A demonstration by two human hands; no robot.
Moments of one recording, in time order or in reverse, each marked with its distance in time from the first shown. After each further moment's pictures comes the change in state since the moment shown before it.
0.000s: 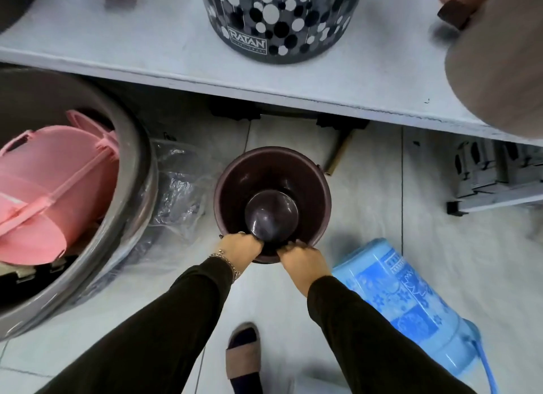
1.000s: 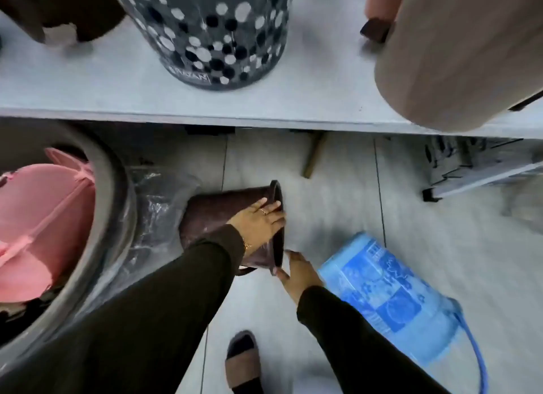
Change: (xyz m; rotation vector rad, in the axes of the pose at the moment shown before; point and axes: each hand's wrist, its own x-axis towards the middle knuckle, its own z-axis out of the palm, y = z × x) left_hand 0.036 0.024 -0.081 0.334 0.148 0.308; right_hand -0.036 0.015 -0.002 0.802 -0.220 0.520
